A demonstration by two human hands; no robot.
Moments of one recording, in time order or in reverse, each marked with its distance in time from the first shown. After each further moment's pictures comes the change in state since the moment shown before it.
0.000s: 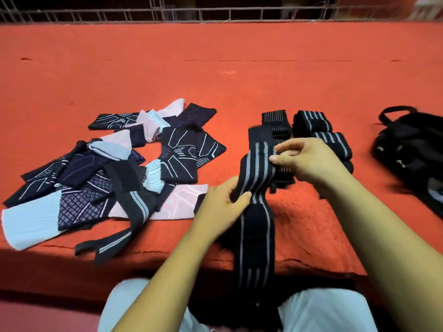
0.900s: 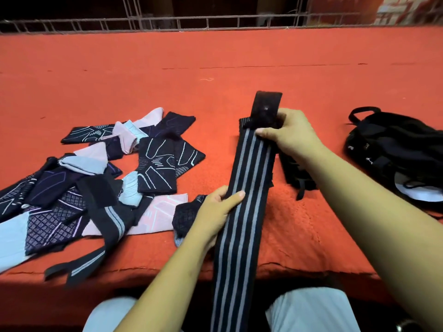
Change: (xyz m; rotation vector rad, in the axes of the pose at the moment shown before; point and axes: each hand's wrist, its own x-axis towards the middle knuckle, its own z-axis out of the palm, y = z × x) left_hand 0.021 0.002 0.044 -0.777 -0.115 -0.493; right_hand 0.061 0.000 -0.040 -0.109 0.149 -0.263
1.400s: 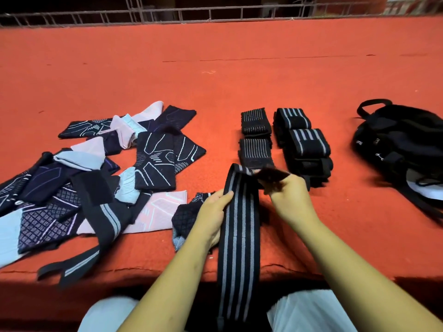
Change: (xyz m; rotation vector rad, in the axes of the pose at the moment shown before) left_hand 0.029 -0.033 -0.012 -0.187 0.149 -0.107; right_hand -0.090 0.085 0.056 -0.023 0.068 -0.075
